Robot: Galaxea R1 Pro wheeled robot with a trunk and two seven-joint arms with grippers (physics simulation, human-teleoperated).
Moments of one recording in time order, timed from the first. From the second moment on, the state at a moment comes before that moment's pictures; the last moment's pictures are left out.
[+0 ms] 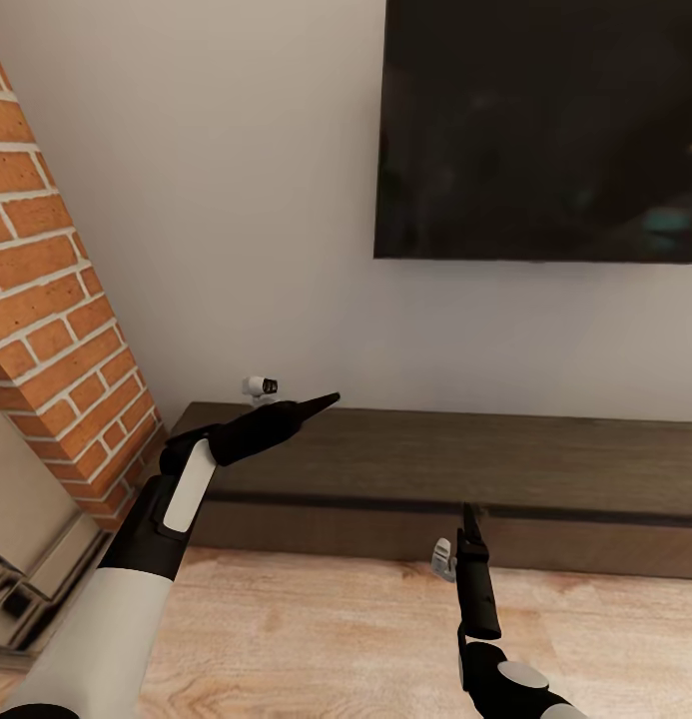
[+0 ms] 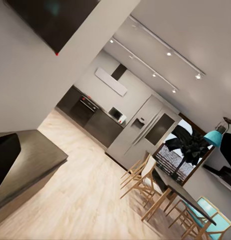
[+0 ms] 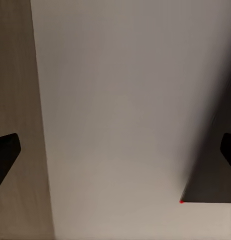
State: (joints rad) left arm -0.75 -0.02 -0.06 -1.23 0.63 0.74 -1.07; right arm -0.52 -0.02 0.52 -0.39 1.01 0.33 -1.01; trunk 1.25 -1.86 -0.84
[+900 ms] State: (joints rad) left arm -0.75 -0.02 -0.06 -1.22 0.63 0.74 -1.07; right arm -0.52 -0.02 0.52 -0.39 1.01 0.33 -1.01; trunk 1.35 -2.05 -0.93
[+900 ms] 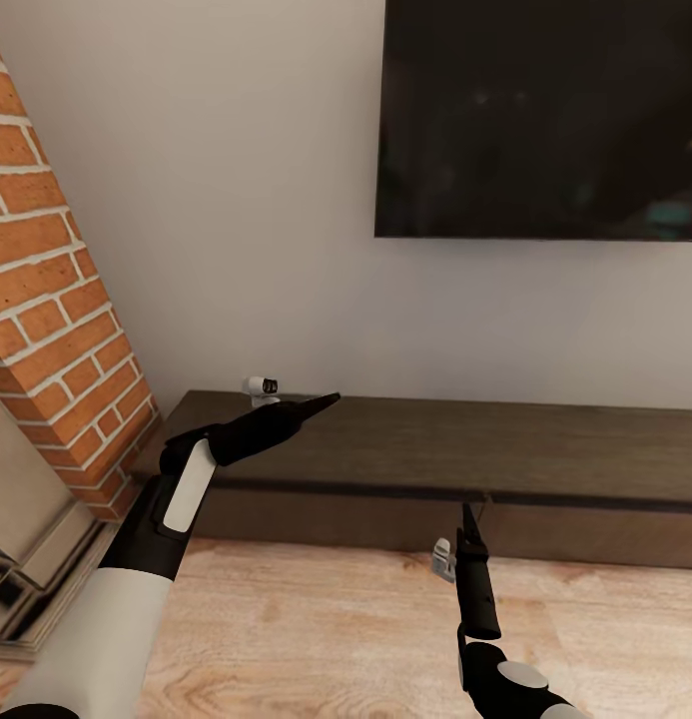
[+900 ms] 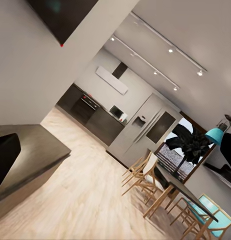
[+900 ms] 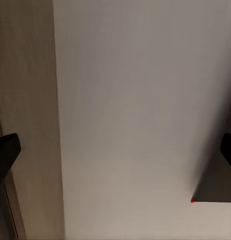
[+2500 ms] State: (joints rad) left arm -0.75 -0.02 -0.06 -1.22 0.63 0.74 -1.07; right arm -0.52 0.00 0.52 -0.33 1.02 0.34 -1.04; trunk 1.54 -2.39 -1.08
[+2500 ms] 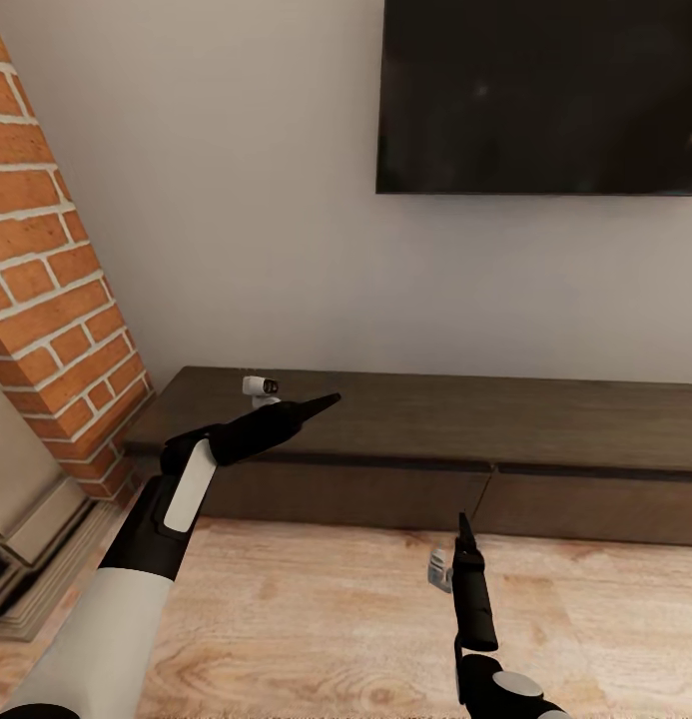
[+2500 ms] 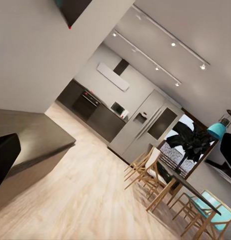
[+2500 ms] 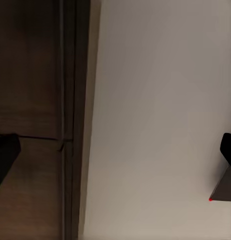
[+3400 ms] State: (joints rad) left arm -0.75 -0.02 -0.06 -1.22 0.63 0.74 -1.07; right arm -0.52 0.01 0.52 -0.33 1.01 0.34 -1.05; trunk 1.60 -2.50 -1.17
